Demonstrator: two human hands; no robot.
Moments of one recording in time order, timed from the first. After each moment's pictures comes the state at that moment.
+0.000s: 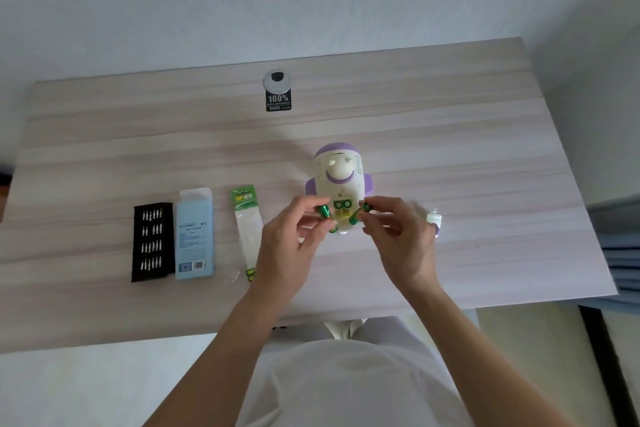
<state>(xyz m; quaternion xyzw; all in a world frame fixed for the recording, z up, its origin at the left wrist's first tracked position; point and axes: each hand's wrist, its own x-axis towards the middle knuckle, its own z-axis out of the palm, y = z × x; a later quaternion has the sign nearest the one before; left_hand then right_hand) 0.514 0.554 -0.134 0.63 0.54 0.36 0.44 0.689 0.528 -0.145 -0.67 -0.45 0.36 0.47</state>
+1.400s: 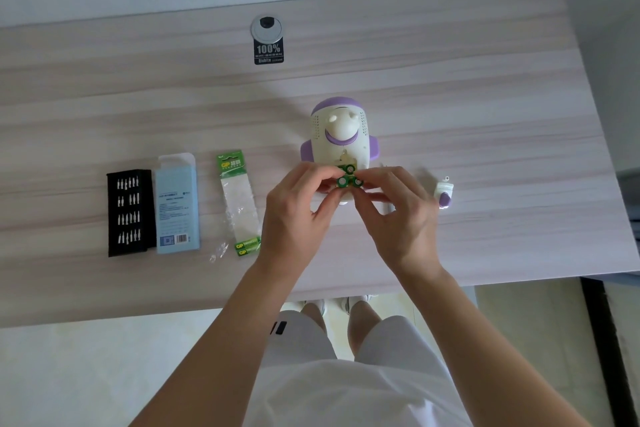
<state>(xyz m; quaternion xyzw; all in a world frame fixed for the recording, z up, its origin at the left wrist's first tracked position) 0.532 0.560 -0.170 0.74 0.50 0.38 0.25 0.684 0.528 -0.176 -0.63 -0.59 0.20 0.47</state>
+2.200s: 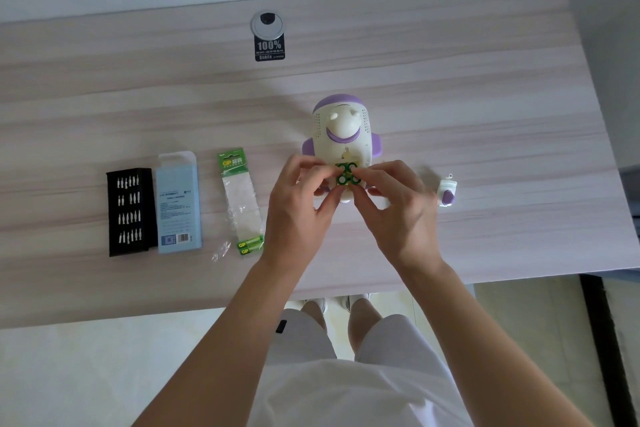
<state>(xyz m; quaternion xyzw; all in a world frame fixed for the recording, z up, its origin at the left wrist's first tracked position) 0.529 0.563 -0.182 0.72 0.53 0.35 0.27 0.682 0.533 -0.184 -0.65 -0.61 0.16 0.43</state>
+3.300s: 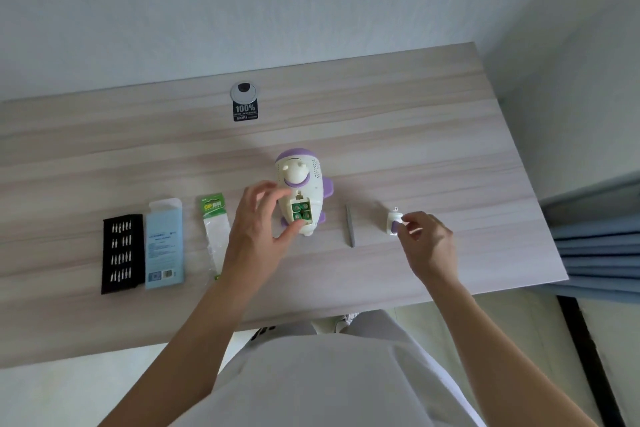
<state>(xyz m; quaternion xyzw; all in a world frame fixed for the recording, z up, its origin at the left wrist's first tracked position) 0.530 0.567 -0.145 0.75 0.56 0.25 0.24 0.810 0.497 -0.212 -0.82 -0.44 0.23 0.29</state>
